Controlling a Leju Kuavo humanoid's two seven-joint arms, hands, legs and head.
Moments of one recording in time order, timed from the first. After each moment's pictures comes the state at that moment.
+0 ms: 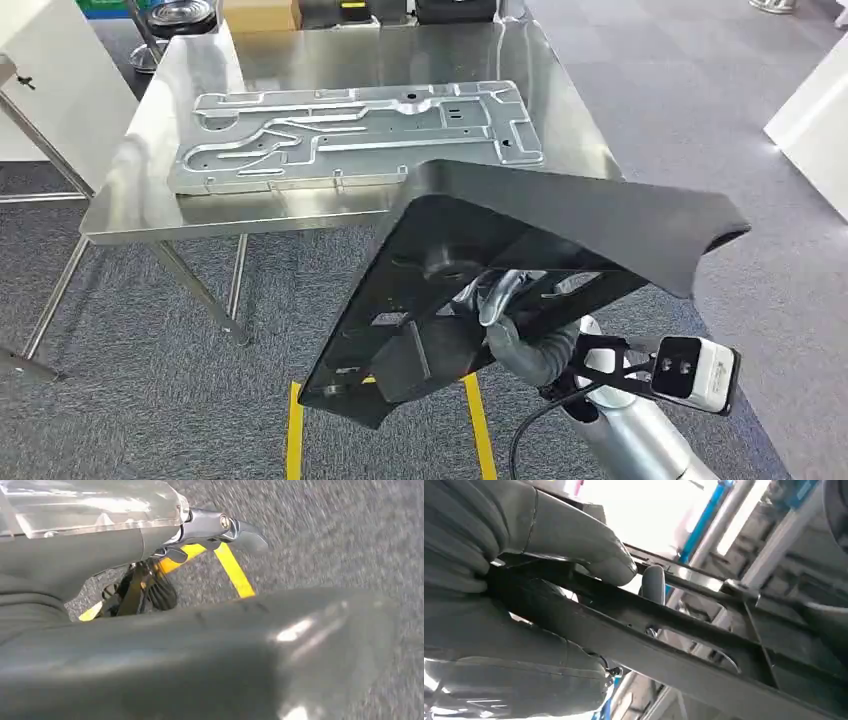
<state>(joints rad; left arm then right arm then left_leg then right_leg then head) -0.07 -0.05 1.43 -0.23 -0.27 0.03 -0.33 -0.39 -0.23 0.53 -1.85 -0.32 0.32 -0.70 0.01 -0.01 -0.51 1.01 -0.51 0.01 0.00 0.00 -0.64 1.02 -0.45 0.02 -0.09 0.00</state>
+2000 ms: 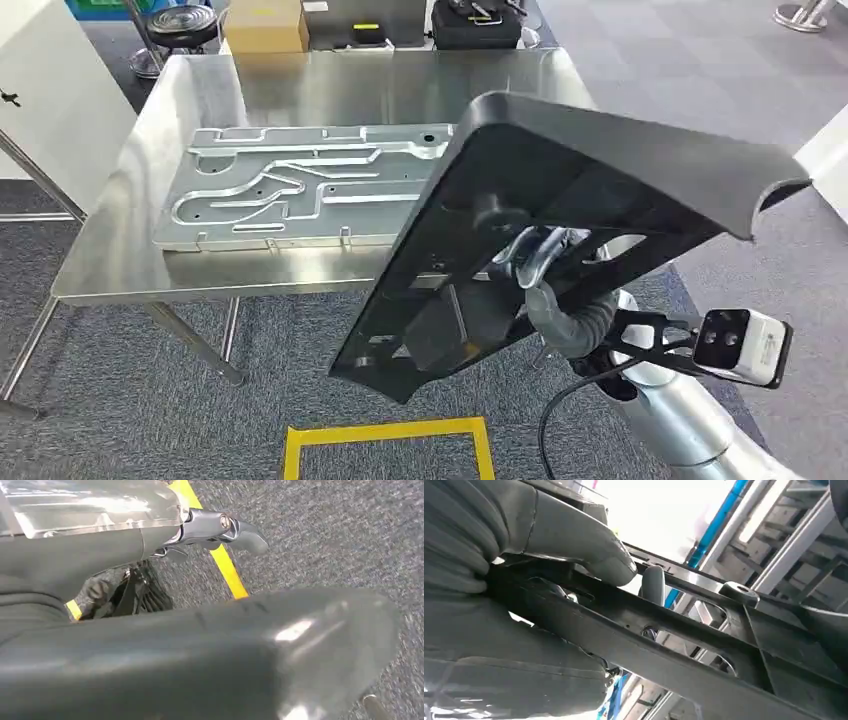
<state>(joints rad) -0.07 -0.03 1.43 -0.23 -0.28 0.02 -0.34 -0.44 -0.41 0.55 -1.89 -0.40 0.24 -0.70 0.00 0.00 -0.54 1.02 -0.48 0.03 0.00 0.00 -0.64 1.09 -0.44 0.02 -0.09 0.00</state>
